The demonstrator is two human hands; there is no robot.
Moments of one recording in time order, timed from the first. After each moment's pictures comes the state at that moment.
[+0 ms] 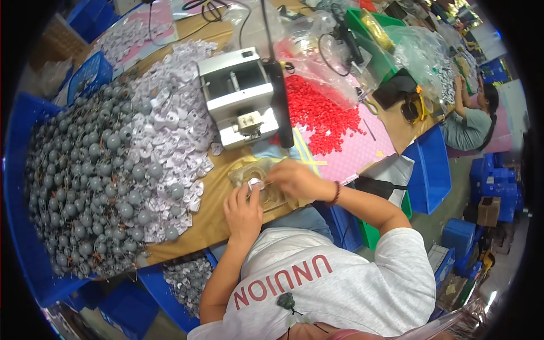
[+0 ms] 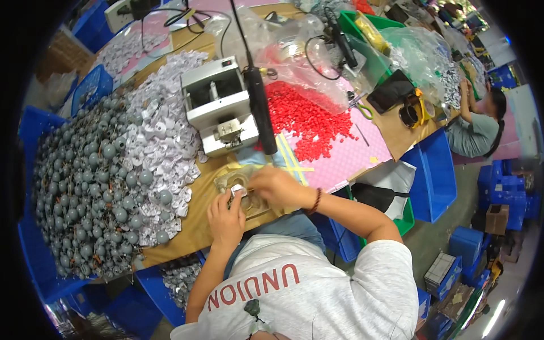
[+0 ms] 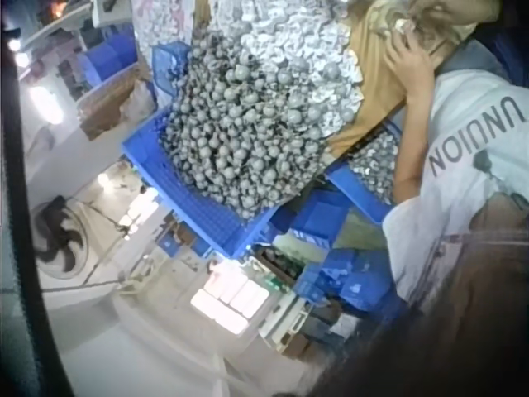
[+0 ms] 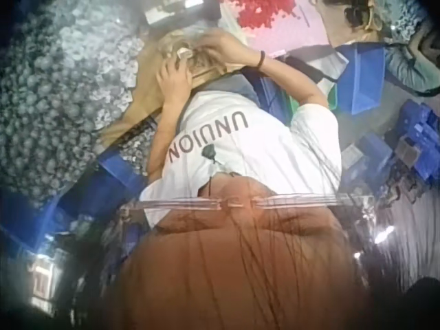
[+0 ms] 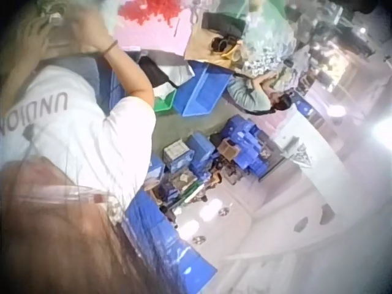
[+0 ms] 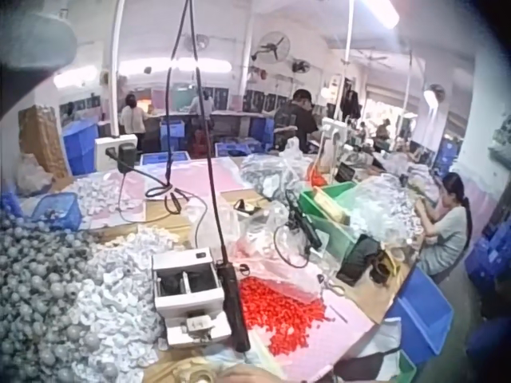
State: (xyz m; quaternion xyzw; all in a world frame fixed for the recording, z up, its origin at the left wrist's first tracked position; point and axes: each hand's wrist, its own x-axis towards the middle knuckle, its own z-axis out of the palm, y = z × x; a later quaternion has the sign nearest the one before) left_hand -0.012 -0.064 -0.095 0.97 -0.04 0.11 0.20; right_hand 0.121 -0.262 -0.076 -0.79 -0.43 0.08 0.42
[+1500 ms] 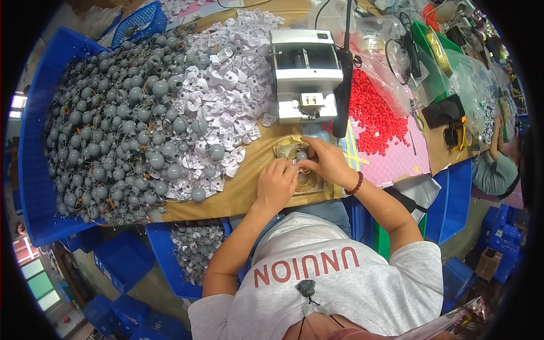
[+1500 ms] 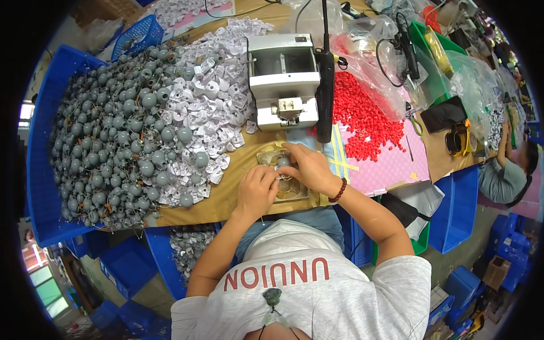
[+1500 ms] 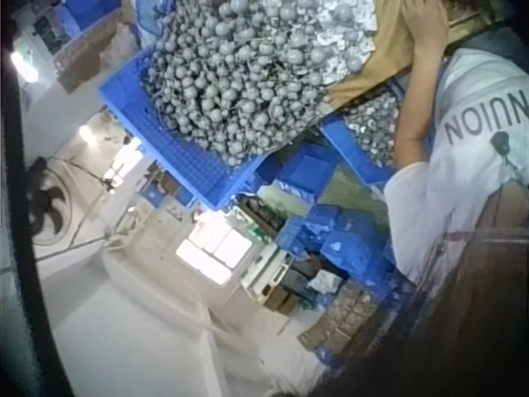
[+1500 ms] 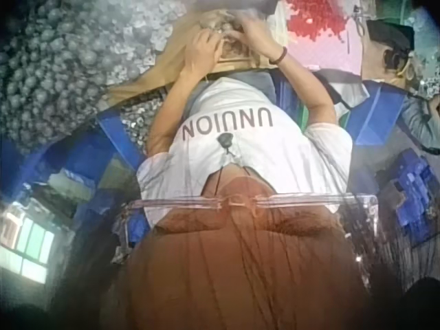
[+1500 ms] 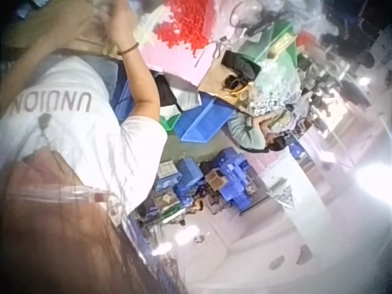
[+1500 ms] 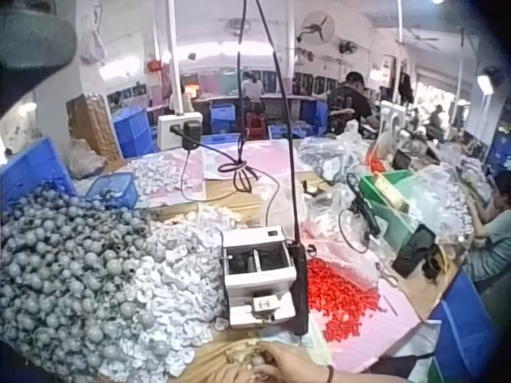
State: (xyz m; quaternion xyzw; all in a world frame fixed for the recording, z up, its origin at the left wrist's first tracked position) left_hand 0.008 -0.043 -0.093 0.94 -0.05 0.12 0.31; right_hand 0.123 -0.217 -0.082 -0.86 -0.35 0.10 0.35
